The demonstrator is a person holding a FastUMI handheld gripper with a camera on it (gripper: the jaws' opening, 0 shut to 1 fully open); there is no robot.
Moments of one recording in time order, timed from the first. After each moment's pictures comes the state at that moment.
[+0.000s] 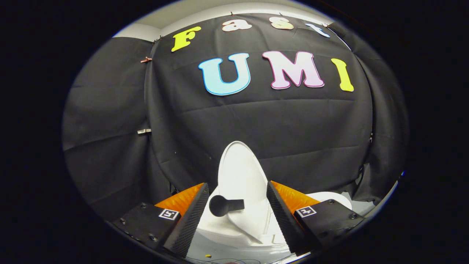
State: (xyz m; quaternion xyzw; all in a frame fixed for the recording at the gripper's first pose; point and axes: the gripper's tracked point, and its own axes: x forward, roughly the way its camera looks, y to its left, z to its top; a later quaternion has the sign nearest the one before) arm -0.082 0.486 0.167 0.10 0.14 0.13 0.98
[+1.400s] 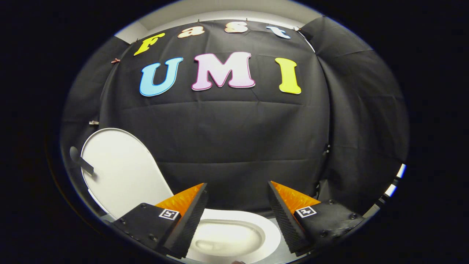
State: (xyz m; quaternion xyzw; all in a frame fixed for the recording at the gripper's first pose) arm 0.010 0.139 0.050 0.04 0.07 0.01 1.00
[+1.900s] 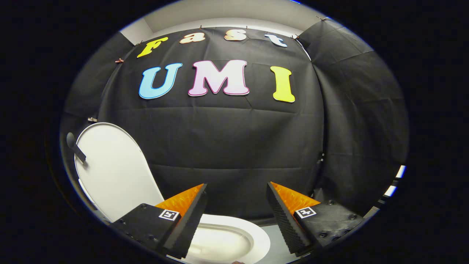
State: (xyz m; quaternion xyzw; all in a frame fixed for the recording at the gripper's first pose) arm 0.013 0.117 0.037 0.01 0.03 -0.01 1.00
